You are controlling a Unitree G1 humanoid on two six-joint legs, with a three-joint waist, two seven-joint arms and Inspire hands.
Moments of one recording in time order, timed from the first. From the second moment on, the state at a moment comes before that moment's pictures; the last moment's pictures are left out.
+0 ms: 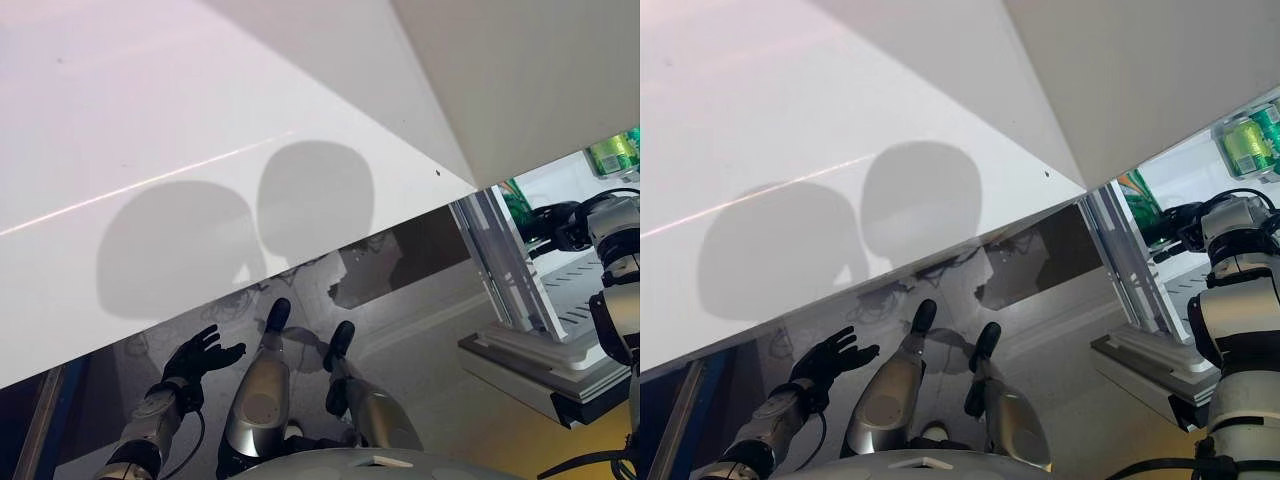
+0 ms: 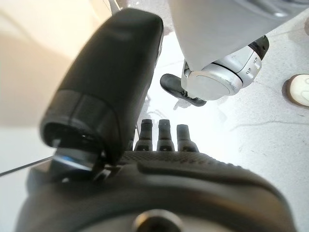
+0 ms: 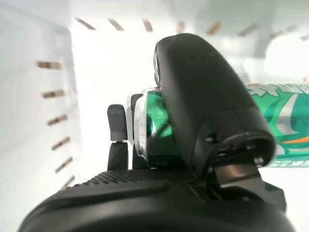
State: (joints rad) left arm -0.02 0.41 -0.08 0.89 -0.52 -0.05 -0.09; right arm -1.05 -0.84 0.41 1.27 -0.11 0.45 0.65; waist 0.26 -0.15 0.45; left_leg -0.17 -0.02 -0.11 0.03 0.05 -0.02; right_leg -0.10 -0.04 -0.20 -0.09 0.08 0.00
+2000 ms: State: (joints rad) left arm 0.02 0.40 -0.03 0.93 -0.54 0.13 -0.10; right arm -0.74 -1.10 0.19 0.52 0.00 0.26 0.25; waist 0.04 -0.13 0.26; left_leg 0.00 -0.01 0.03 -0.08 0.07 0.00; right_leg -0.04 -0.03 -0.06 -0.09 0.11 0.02
